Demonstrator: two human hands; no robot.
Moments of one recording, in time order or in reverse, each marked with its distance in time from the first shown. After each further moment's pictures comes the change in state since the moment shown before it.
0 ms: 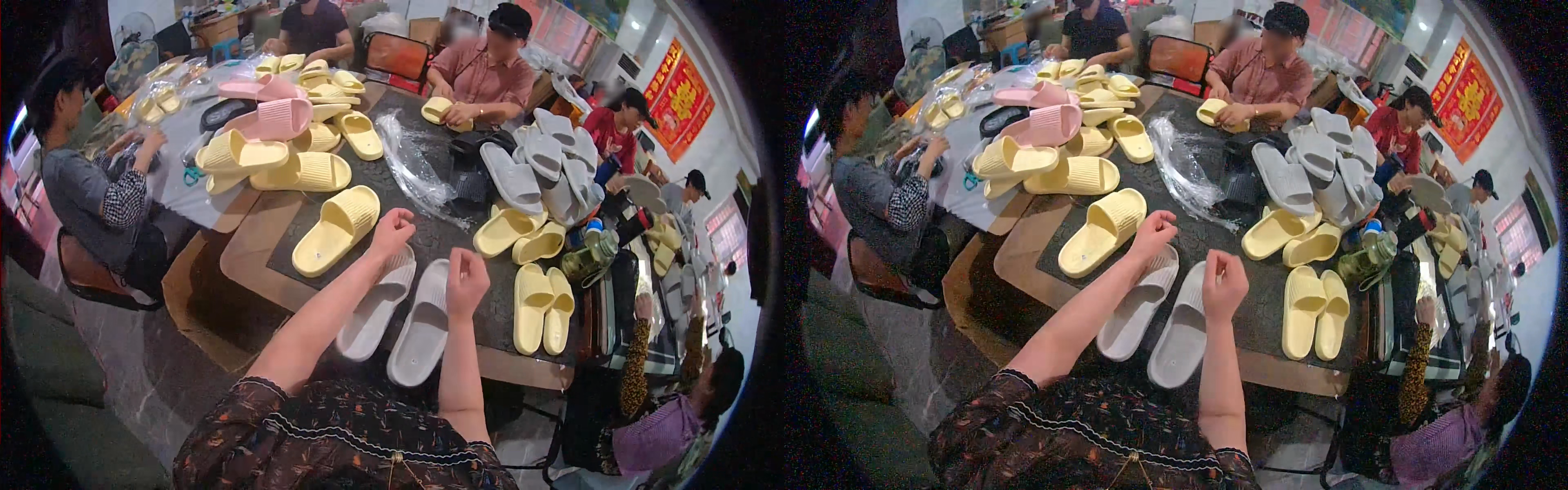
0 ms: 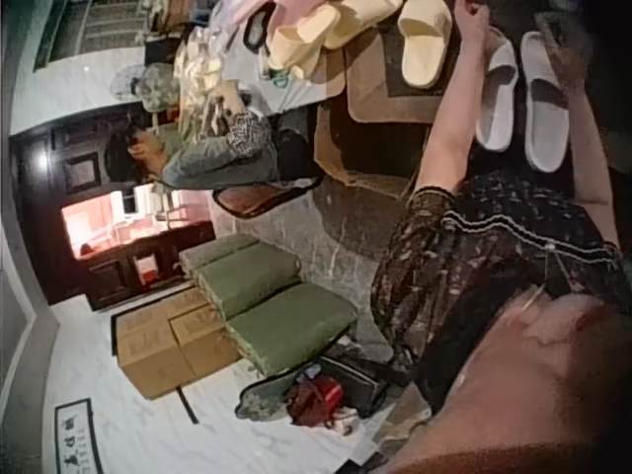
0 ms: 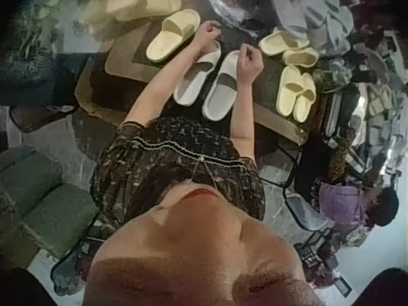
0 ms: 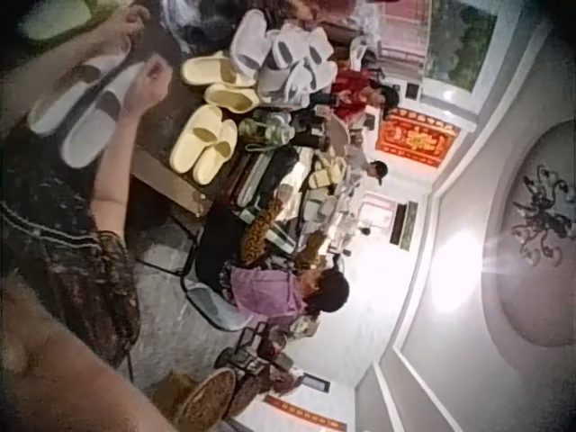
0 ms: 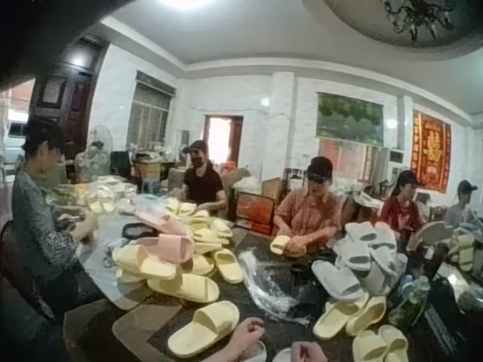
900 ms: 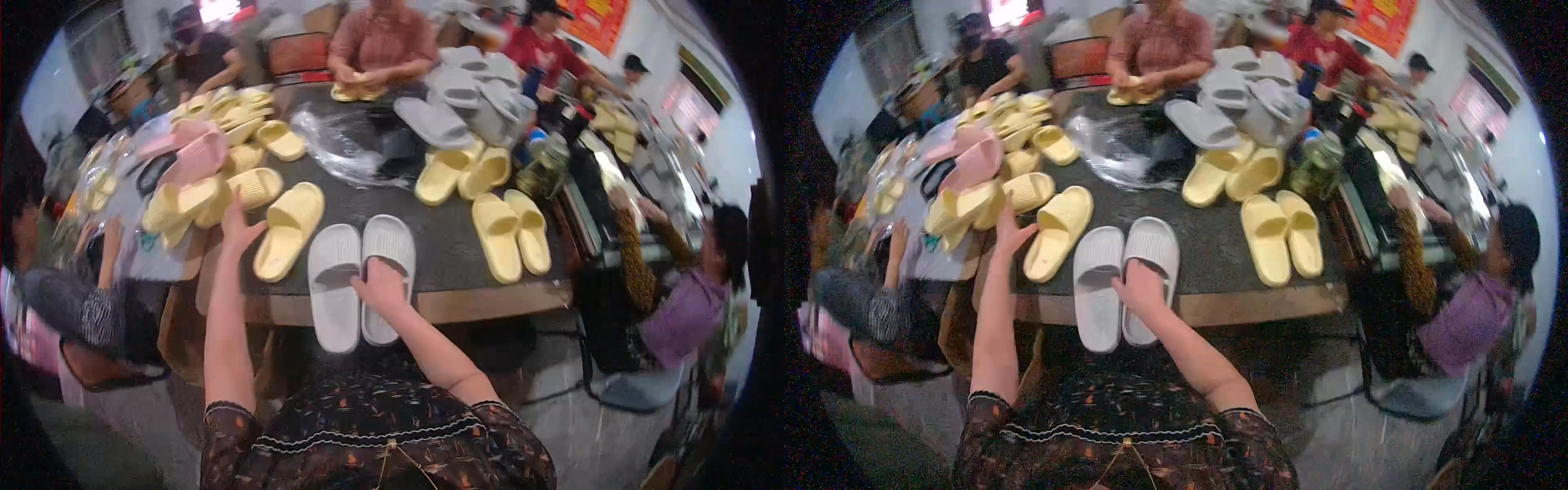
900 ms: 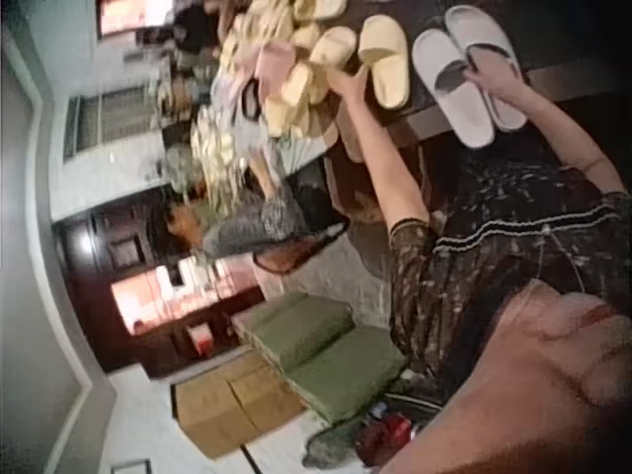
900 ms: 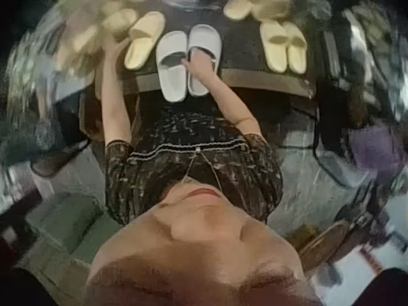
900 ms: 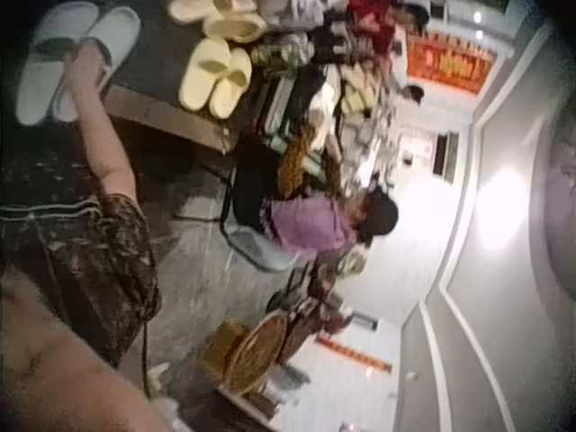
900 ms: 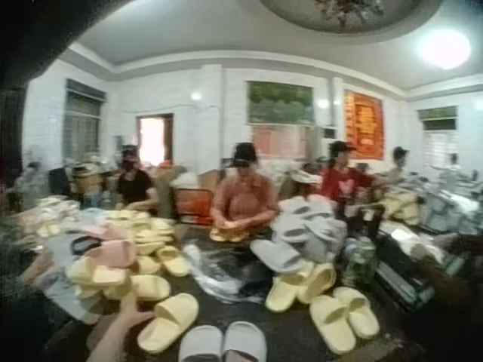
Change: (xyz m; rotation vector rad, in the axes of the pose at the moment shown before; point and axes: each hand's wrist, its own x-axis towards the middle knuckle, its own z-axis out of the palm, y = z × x) left_hand 0.013 0.058 -0.199 1.095 0.036 0.390; right_hand -0.085 -0.007 0.013 -0.574 -0.611 0.348
